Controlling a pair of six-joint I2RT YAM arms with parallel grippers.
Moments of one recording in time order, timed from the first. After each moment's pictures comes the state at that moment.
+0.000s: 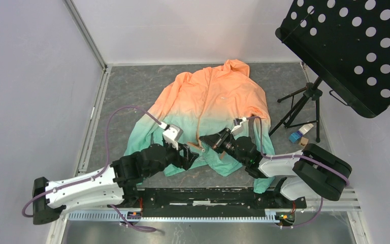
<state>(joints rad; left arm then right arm) -1.13 0.70 0.55 -0.18 -0.31 -0.51 0.91 1.40 0.30 0.99 0.11 1.27</state>
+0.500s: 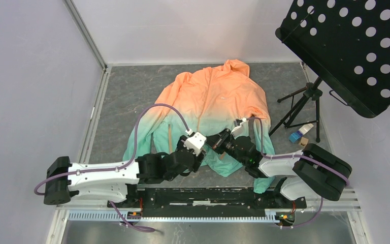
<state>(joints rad) -1.33 1.03 0.68 -0.25 -0.60 -0.31 0.90 1.40 0.30 0.94 0.11 1.32</state>
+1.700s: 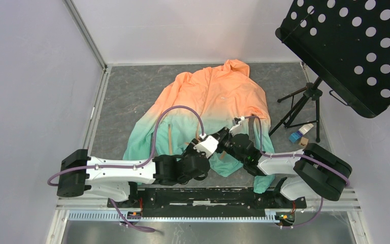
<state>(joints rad) -1.42 1.24 0.80 -0.30 -0.81 -0.30 0.89 1.40 0.34 0.85 0.11 1.32</state>
